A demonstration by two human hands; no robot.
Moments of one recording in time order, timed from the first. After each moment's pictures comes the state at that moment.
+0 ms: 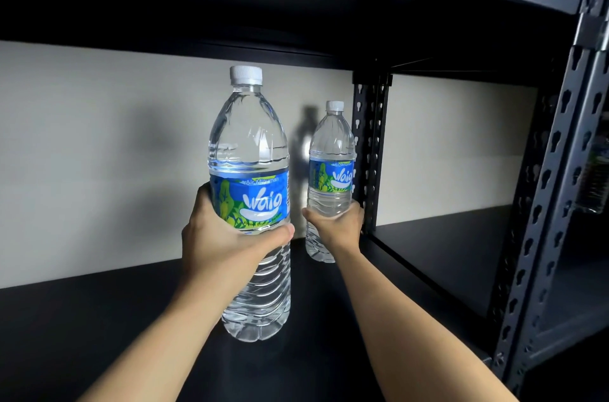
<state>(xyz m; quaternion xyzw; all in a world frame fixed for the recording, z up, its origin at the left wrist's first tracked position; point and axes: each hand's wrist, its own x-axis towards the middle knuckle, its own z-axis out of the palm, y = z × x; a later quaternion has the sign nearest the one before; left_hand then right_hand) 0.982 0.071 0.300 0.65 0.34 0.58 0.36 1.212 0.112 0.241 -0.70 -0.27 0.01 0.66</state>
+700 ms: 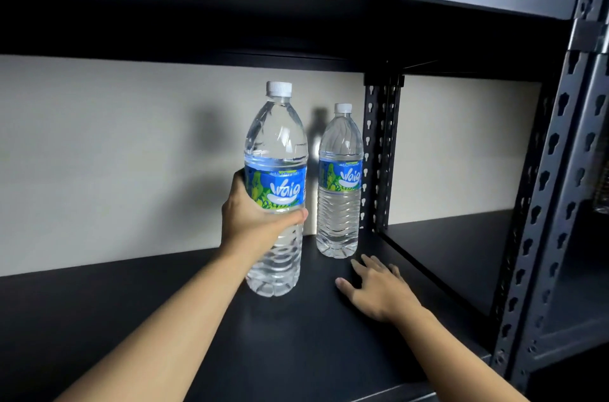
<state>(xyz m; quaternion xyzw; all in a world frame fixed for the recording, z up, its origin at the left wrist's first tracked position) 1.012 0.093 0.306 0.67 0.34 0.57 0.32 1.204 -0.004 0.206 -0.85 -0.51 0.05 0.13</state>
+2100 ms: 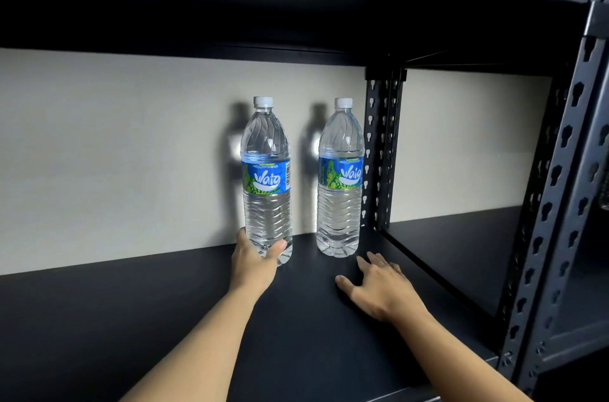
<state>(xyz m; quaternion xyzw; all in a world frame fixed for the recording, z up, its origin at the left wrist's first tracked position) 1.040 0.156 0.198 0.67 0.44 0.47 0.38 1.205 -0.001 0.203 -0.86 -0.49 0.02 0.16</state>
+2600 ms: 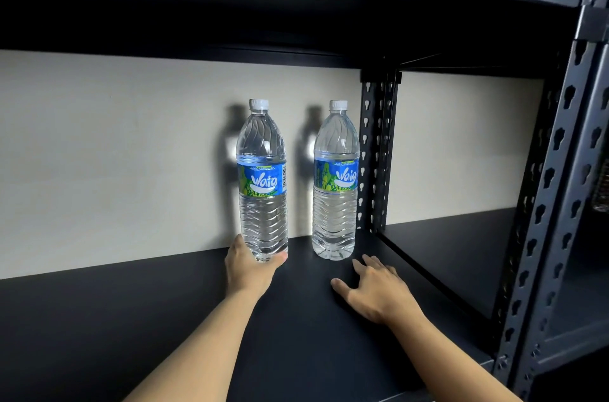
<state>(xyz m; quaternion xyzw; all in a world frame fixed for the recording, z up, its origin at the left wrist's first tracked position) 1.044 0.160 0.194 0.66 0.47 0.46 0.34 1.207 0.000 0.204 -0.86 -0.49 0.02 0.16</state>
